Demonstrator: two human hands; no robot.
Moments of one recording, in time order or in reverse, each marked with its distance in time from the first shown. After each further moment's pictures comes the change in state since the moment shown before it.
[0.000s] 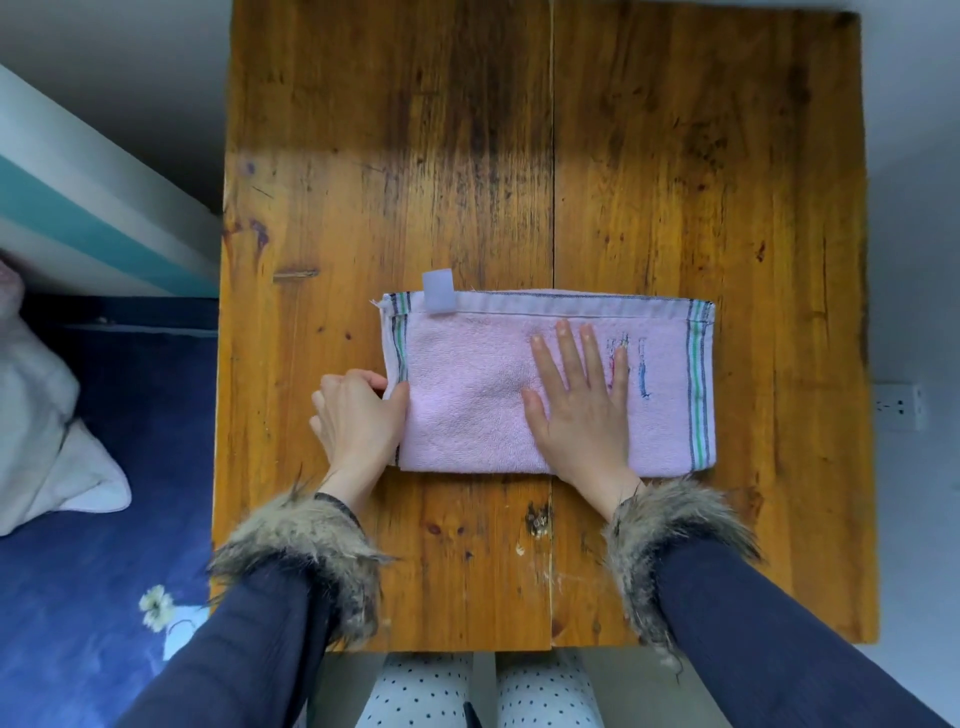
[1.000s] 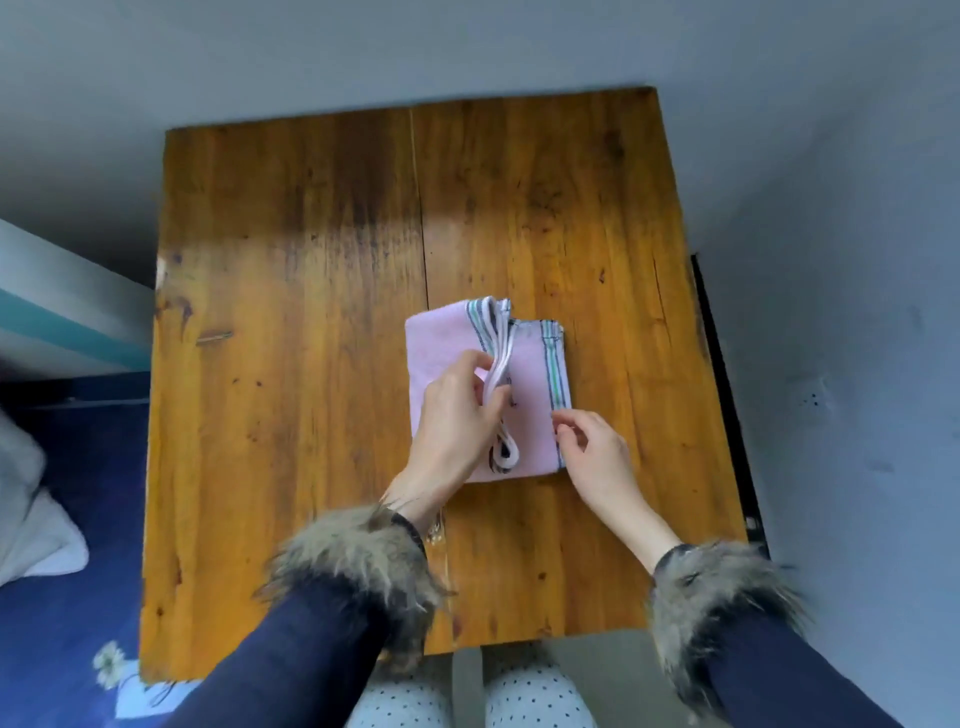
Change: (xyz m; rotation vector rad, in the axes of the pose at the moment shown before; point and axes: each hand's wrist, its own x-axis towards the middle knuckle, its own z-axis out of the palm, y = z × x) left_hand -0.135 0.151 0.039 -0.231 -0.204 0.571; right_hand -0.069 0.118 -0.064 0.894 -0.063 0.382
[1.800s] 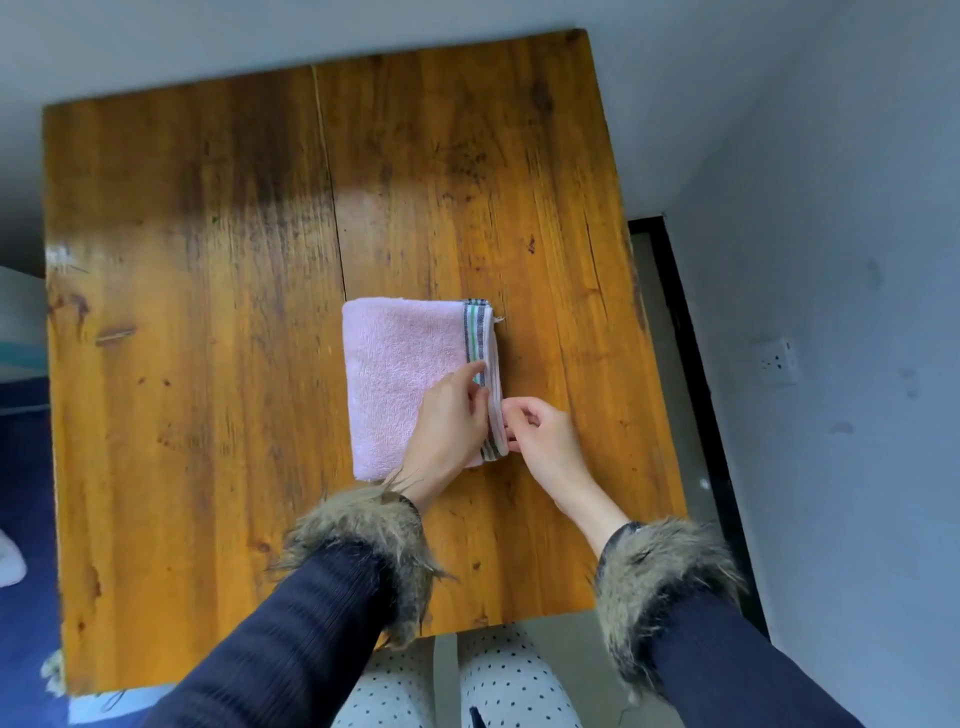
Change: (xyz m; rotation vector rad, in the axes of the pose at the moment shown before) left_hand 0.013 -0.007 0.093 0.123 -0.104 0.070; right_hand 0.010 0.024 -0.013 0.388 -0.069 0.266
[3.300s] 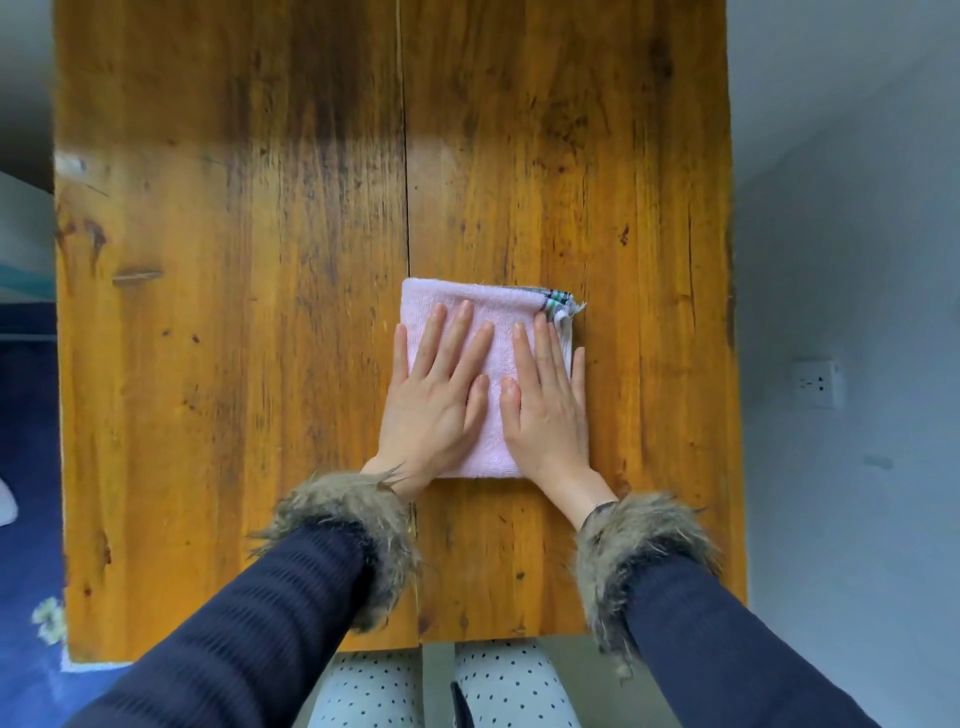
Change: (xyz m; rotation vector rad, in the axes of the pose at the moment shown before) left_hand 0.014 -0.093 -0.029 0.531 0.126 0.284; right_hand 0.043 0.001 0.066 -0.894 0.231 -0.663
